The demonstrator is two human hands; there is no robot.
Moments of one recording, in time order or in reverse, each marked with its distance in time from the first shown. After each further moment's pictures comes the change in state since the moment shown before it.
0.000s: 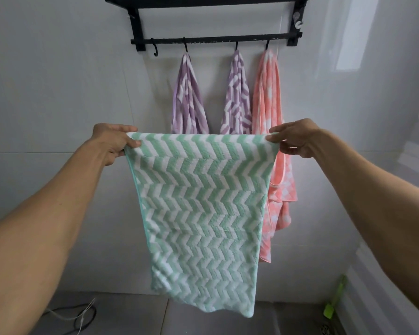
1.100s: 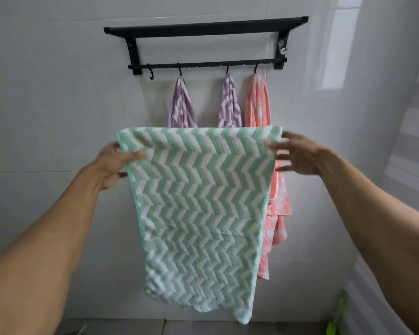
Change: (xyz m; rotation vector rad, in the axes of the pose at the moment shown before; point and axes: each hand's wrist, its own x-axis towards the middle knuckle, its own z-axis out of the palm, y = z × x) left_hand -0.009 -0.007 0.001 -0.093 -0.242 0.102; right_hand -0.022 0.002 -0.029 0.103 -0.296 -0.117
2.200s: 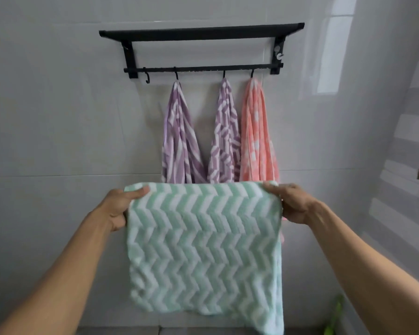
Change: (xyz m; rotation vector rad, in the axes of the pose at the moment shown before) left_hand -0.028 -0.067 0.015 -0.258 -0.098 -0.271; right_hand -0.008 0.100 0.015 0.256 -0.008 0.147
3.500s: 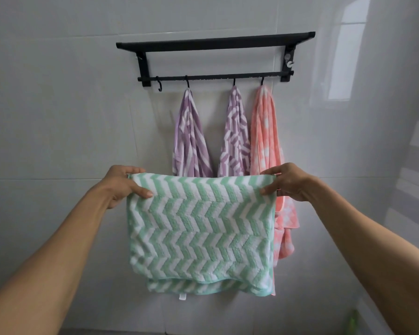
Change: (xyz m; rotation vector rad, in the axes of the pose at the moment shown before) left_hand -0.003 0.065 -0.005 0.441 0.173 0.139; right_hand 0.016 -0.070 0.033 -0.380 0.092 -0.055
